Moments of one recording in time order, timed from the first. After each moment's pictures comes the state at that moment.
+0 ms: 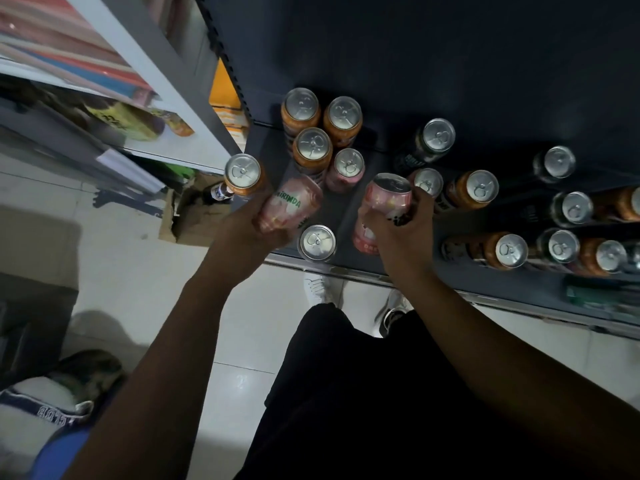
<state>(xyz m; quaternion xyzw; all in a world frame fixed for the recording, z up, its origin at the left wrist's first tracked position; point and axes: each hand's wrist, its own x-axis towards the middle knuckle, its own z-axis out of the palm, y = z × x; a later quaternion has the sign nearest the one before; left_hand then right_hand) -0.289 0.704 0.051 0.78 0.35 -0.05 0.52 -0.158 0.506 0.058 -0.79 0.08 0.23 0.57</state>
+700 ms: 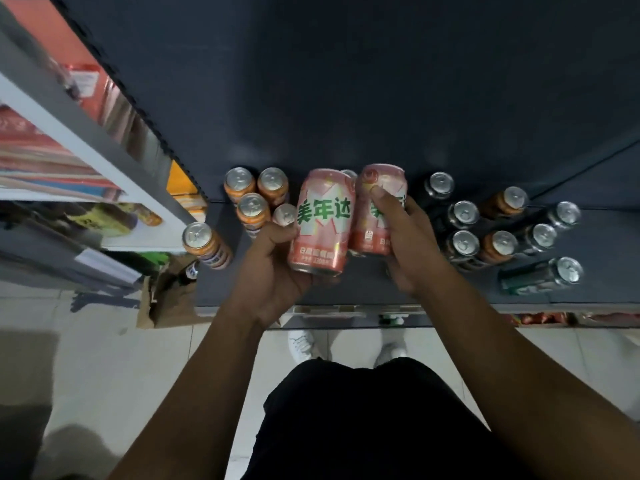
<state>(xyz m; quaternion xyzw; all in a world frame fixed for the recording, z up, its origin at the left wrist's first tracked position) -0.230 0.589 0.164 0.27 0.22 -0.08 0.93 -0.127 0.429 0.184 -0.64 0.10 0.29 0.71</state>
